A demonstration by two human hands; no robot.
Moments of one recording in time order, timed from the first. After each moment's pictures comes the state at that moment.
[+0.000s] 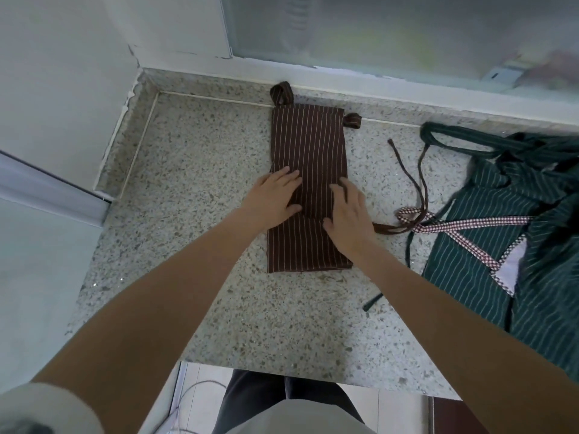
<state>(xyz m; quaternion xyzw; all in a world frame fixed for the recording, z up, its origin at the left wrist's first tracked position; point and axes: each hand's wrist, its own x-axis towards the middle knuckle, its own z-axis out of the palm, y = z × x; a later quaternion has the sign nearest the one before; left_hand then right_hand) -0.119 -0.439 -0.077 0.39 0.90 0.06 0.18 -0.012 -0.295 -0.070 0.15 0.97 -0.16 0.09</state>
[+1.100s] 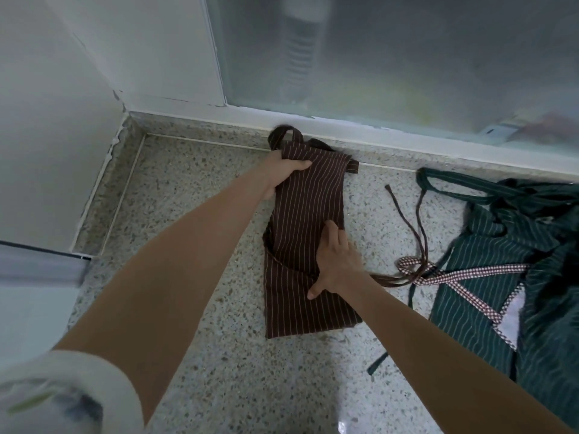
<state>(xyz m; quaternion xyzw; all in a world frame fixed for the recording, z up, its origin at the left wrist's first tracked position) -0.244 -0.370 -0.036 -0.04 0.70 0.57 0.43 -0.070 -0.299 -0.061 0.10 0.93 -0.02 0.36</state>
